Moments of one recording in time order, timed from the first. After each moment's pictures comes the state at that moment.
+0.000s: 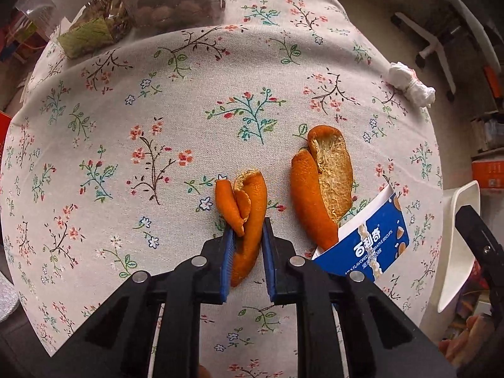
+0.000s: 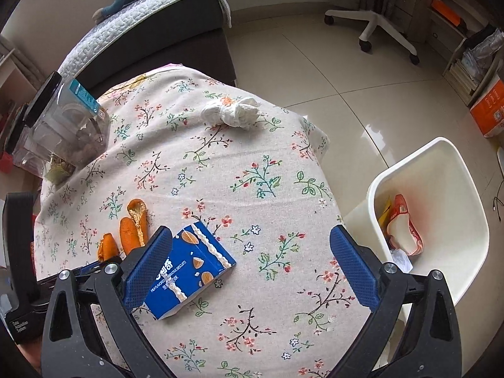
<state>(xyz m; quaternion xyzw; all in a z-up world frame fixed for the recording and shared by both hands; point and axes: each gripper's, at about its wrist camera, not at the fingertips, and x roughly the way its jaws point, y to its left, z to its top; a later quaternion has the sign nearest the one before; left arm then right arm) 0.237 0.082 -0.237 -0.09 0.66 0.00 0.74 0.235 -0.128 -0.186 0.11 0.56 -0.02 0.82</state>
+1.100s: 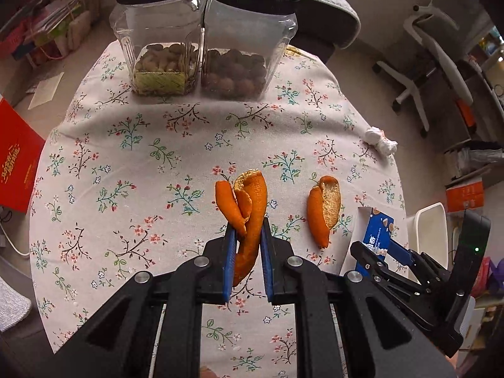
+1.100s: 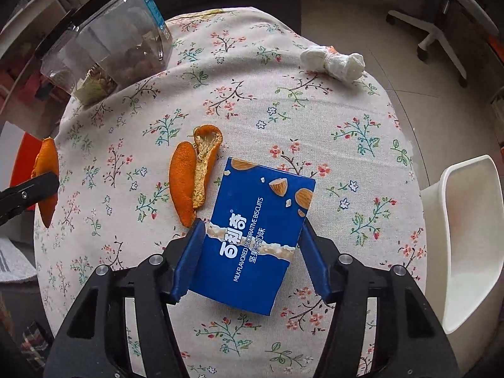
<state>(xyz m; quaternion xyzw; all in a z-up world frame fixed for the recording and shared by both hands) 0.201 0.152 -0.152 -0.13 0.57 -0.02 0.81 0.203 -0.035 -0.180 0.02 0.56 0.09 0.82</state>
